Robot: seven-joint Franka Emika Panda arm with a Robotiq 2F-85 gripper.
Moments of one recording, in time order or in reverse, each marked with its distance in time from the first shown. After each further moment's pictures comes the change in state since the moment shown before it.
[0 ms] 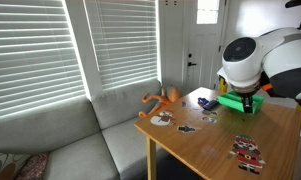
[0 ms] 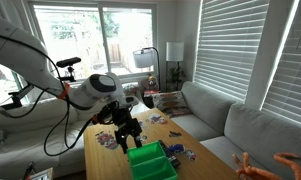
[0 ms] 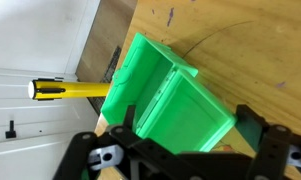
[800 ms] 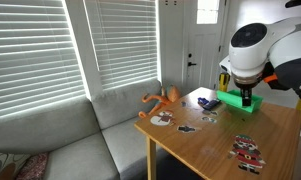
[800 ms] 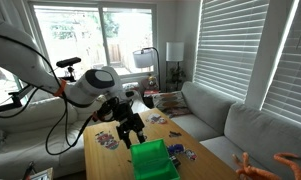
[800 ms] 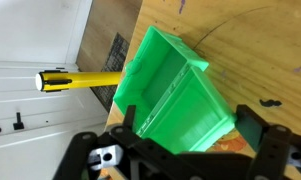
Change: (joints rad) arm -0.011 -0.060 -0.026 -0.005 -0.003 0.065 -0.022
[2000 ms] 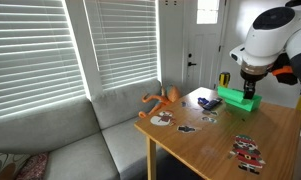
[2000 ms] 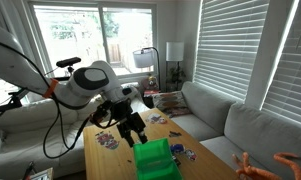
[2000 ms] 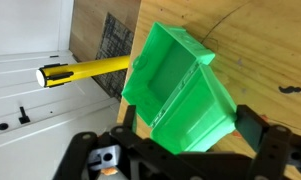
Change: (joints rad) arm -0.043 -0.114 -0.059 -0.072 0.000 0.165 -0.005
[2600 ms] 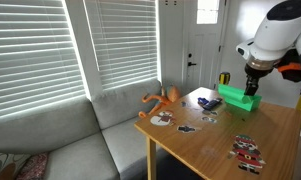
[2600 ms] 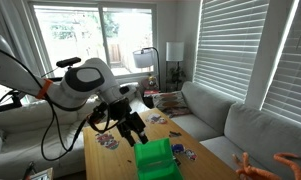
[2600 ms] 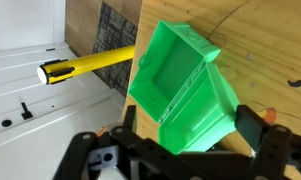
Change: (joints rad) arm -0.024 -0.063 -0.034 -0.040 0.001 0.086 -0.014
